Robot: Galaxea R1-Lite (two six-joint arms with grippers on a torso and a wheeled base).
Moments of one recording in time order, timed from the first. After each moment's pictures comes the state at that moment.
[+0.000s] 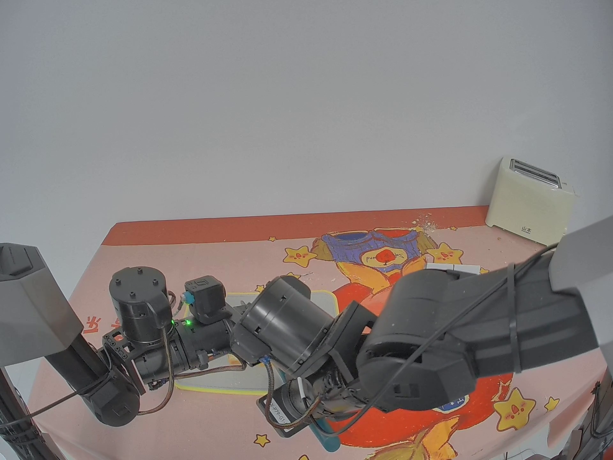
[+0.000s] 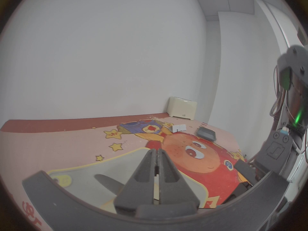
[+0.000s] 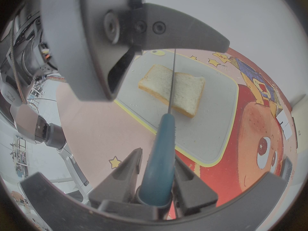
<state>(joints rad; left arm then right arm) -0.51 1.94 -0.40 -1.38 -0.32 -0.16 1.09 2.12 -1.50 0.51 -0.12 0.38</state>
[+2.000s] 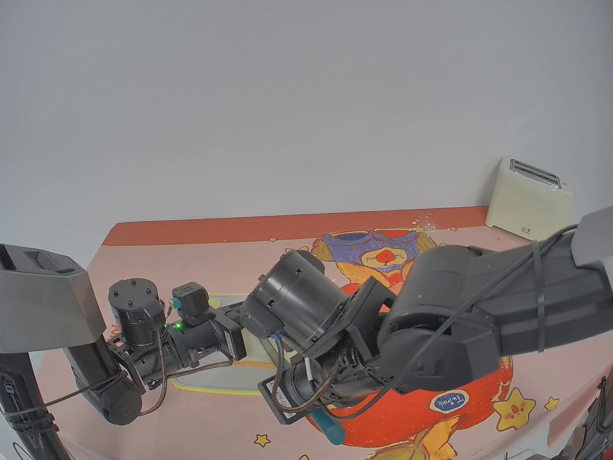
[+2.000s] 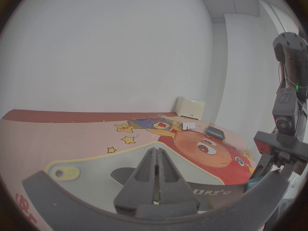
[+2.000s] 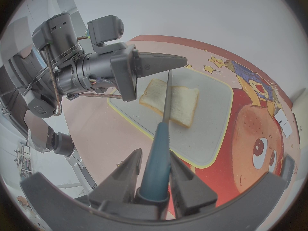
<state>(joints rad) -0.44 2.10 -0.33 -1.55 -0.33 -0.17 1.07 2.08 -1.51 0.51 -0.09 0.40</state>
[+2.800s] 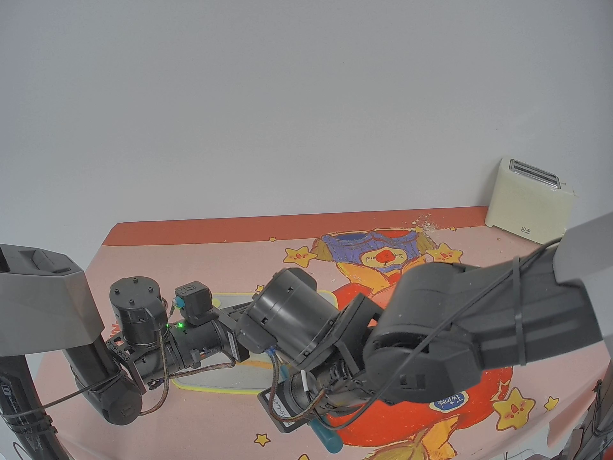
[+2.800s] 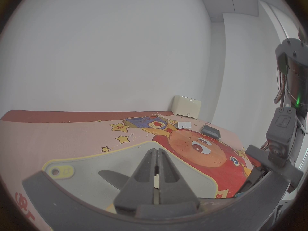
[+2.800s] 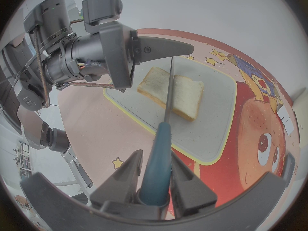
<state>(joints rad) -0.45 2.05 -0.34 -1.54 -0.33 -0.18 1.08 2.12 -1.50 0.50 -0.09 0.40</state>
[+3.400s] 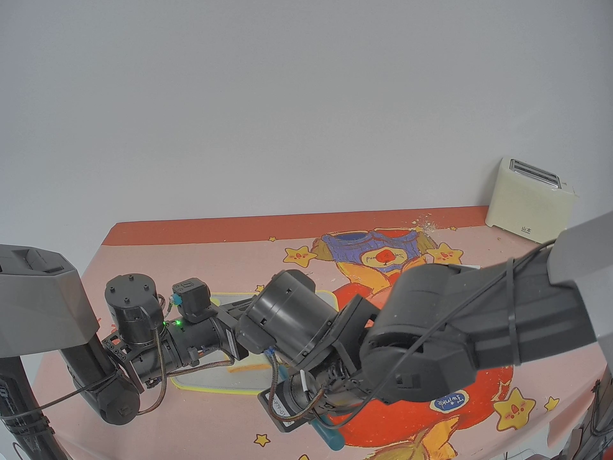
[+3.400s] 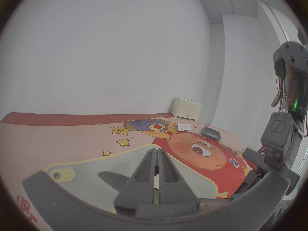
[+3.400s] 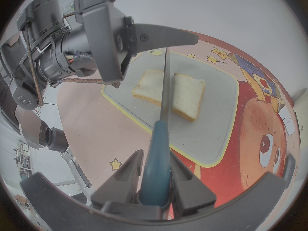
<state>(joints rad) -0.45 2.04 -0.34 -1.55 -0.33 -0.18 1.07 2.12 -1.50 0.51 -0.09 0.40</state>
